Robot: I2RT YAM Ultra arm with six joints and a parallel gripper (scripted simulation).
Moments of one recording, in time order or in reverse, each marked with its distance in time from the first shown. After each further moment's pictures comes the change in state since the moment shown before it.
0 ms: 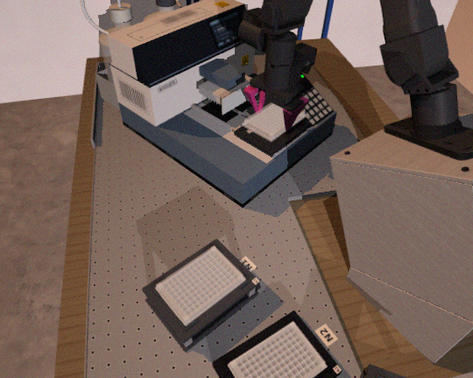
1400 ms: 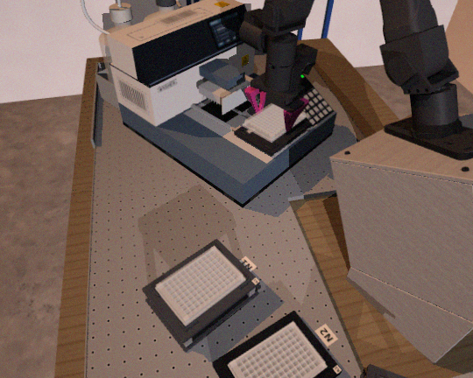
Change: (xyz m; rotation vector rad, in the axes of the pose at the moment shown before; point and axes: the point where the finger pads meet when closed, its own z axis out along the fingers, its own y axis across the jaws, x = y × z) arm -0.001 0.000 0.002 -0.007 -0.001 0.002
